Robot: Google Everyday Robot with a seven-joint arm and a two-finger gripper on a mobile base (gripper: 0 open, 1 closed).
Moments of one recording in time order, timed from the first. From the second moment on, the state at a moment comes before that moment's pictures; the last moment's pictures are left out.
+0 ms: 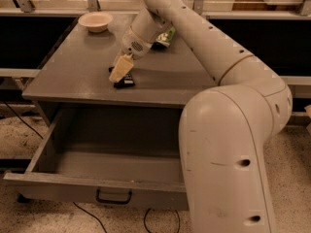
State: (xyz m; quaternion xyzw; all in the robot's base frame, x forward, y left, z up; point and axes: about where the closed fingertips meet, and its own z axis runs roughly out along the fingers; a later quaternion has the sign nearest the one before) arm 0.692 0.108 0.825 -0.66 0.68 0.25 0.20
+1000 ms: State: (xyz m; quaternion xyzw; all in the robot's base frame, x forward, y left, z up) arm 0.693 0.112 0.832 -0.65 0.69 0.26 0.19
